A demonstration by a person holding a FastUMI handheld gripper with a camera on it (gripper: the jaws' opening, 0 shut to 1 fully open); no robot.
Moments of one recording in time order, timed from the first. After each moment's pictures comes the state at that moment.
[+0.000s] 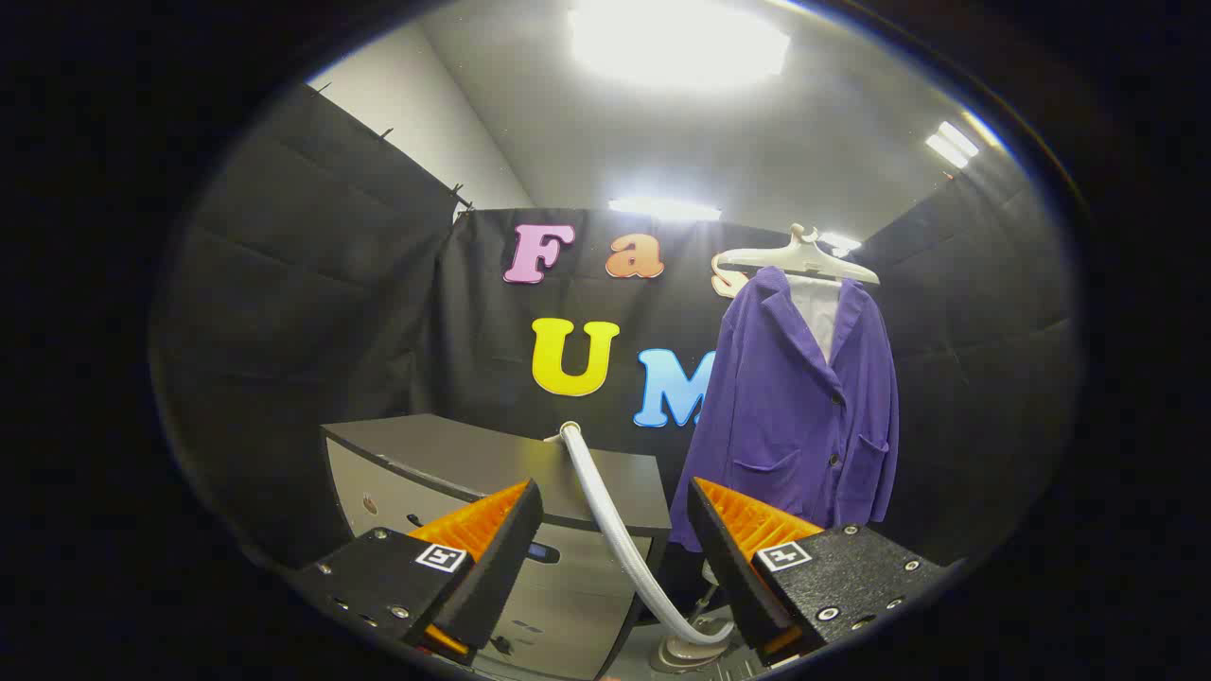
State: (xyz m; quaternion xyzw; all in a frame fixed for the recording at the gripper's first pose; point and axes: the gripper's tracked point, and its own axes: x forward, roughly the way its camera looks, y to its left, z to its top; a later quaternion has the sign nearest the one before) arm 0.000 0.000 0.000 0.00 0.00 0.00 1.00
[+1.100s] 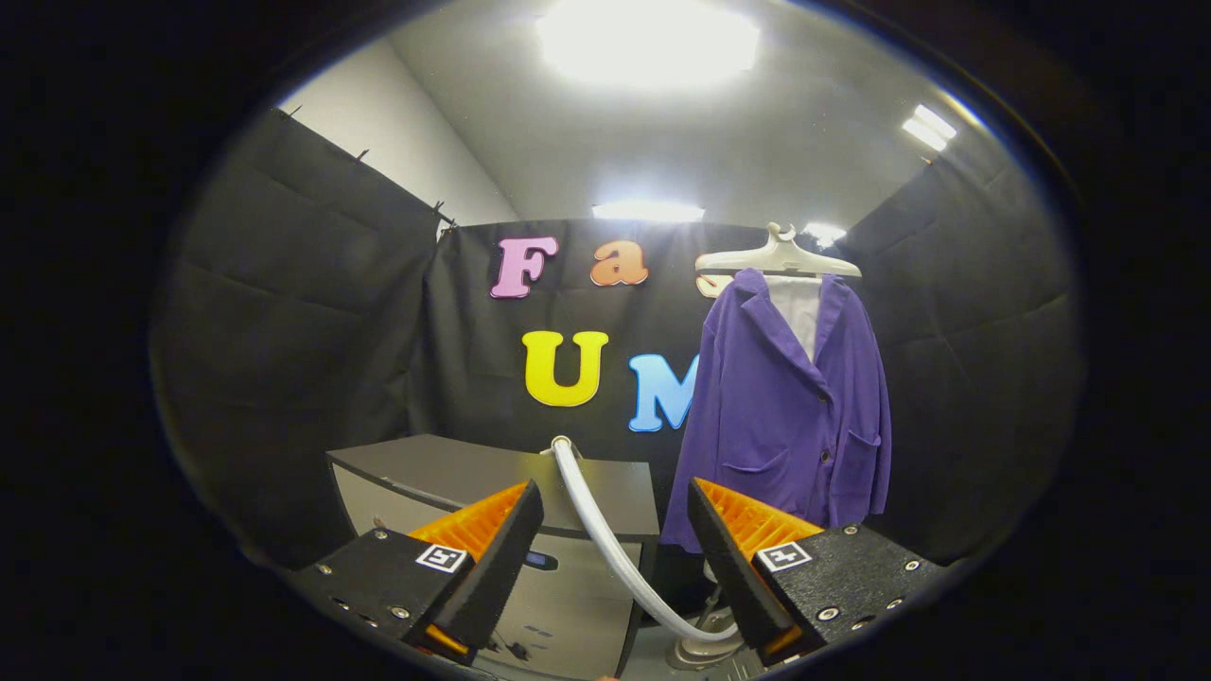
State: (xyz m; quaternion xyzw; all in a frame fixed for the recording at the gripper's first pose) arm -0.008 -0.023 0.024 0.04 0.00 -0.01 1.00
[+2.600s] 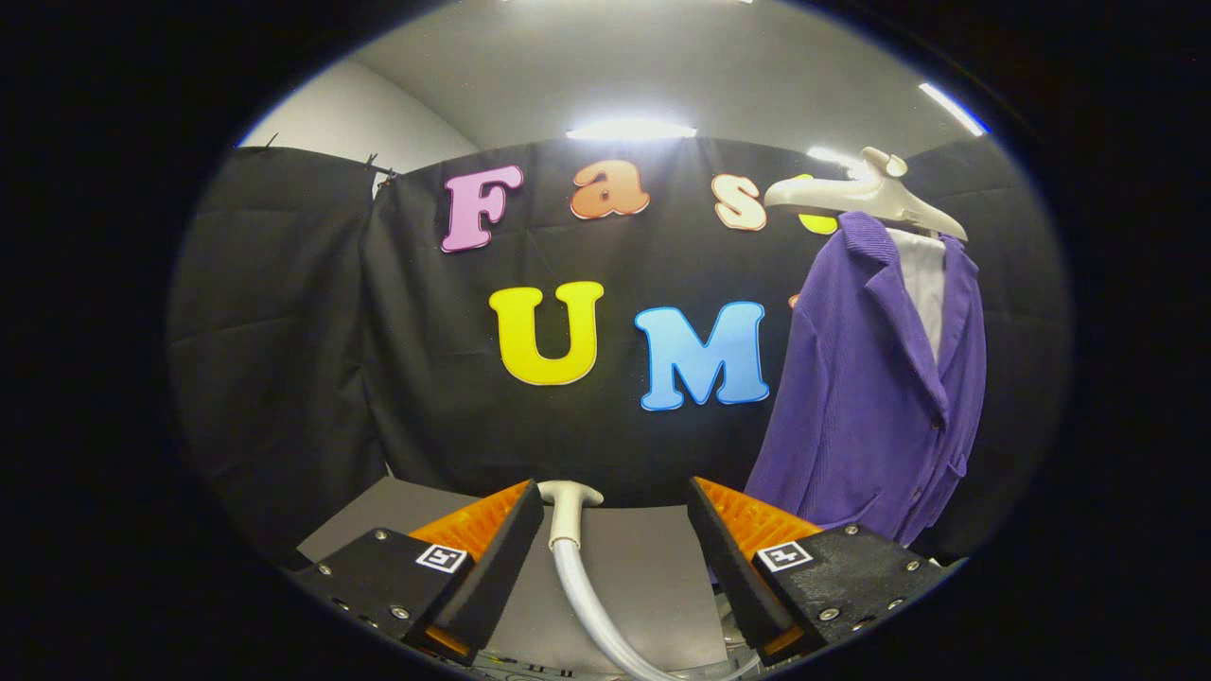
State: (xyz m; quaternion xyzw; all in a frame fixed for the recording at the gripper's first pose) arm 0.293 0.011 0.076 0.07 0.16 -0.01 0.98
